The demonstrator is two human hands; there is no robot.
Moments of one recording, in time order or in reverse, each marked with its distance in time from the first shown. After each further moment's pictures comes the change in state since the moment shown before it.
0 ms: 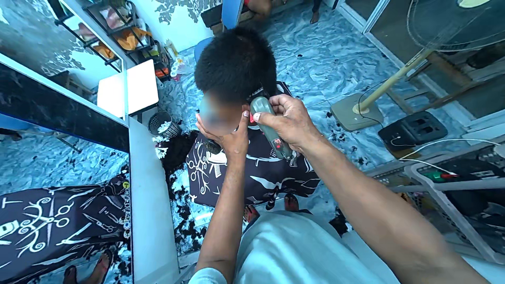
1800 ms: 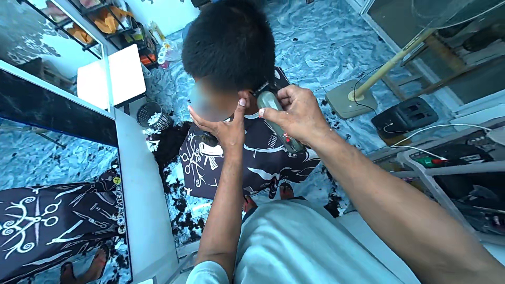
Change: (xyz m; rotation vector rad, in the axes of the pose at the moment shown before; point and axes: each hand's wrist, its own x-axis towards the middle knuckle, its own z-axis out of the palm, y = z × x) left_hand -0.001 -0.011 0.008 -0.057 0.004 -0.007; right_hand -0.006 0.004 -0.014 -0.416 0.082 0.027
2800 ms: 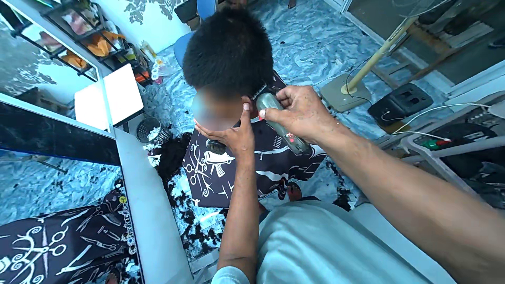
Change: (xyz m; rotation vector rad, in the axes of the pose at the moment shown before) left_hand -0.006 0.002 0.003 -0.014 0.036 0.014; right_hand -0.006 -0.021 0.006 0.033 -0.007 0.046
